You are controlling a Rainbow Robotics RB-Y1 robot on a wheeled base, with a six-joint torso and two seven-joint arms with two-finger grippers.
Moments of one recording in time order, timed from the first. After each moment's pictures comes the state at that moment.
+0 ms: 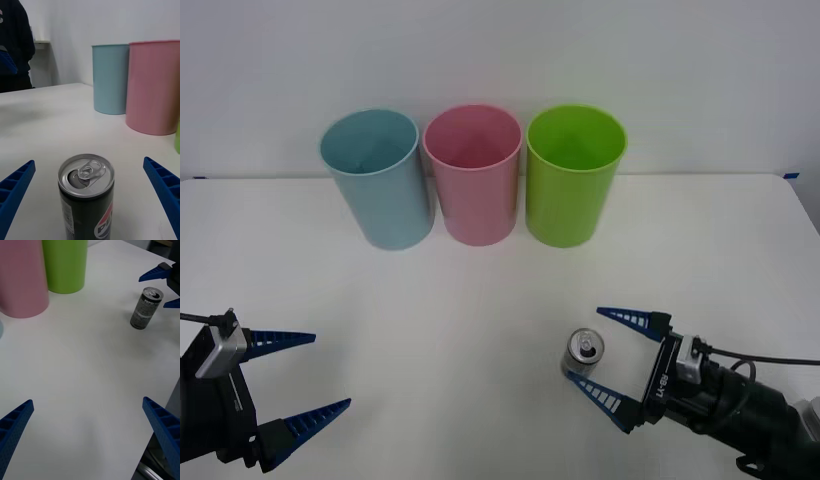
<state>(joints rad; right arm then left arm) 0.05 -0.30 -0.09 -1.29 1.14 -1.26 0.48 0.49 0.67 0.29 -2.16 -1.51 -1.09 0.50</state>
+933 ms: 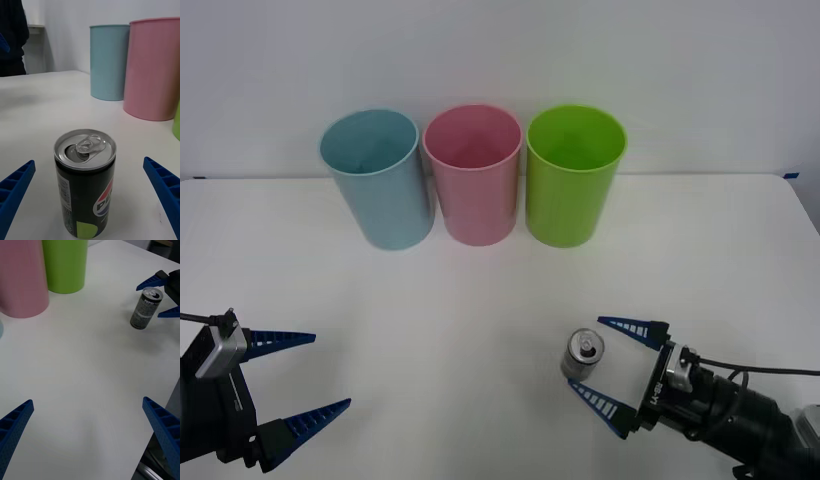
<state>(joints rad) 0.05 -0.30 -0.07 -1.24 1.16 -1.21 0.55 0.49 0.67 0.29 -2.16 -1.51 -1.09 0.50</state>
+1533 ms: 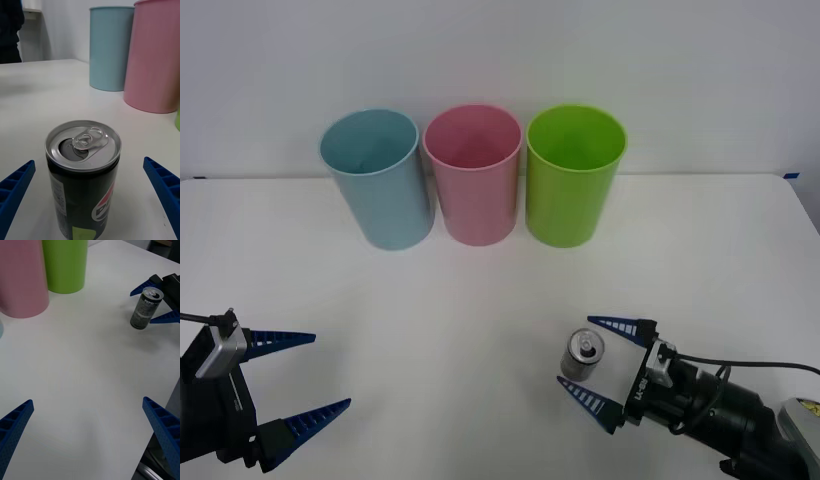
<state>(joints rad) 0.03 -0.30 -0.01 -1.24 1.18 -1.12 0.55 0.49 0.67 0.29 -2.16 -1.51 -1.09 0.50</state>
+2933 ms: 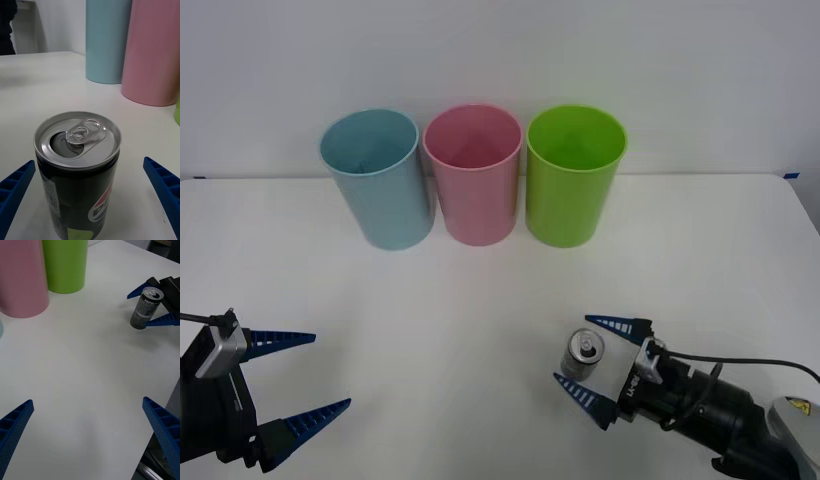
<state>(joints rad) 0.03 -0.30 0.01 -1.24 1.19 -1.06 0.55 0.49 0.67 0.29 -2.16 -1.51 -1.09 0.50</state>
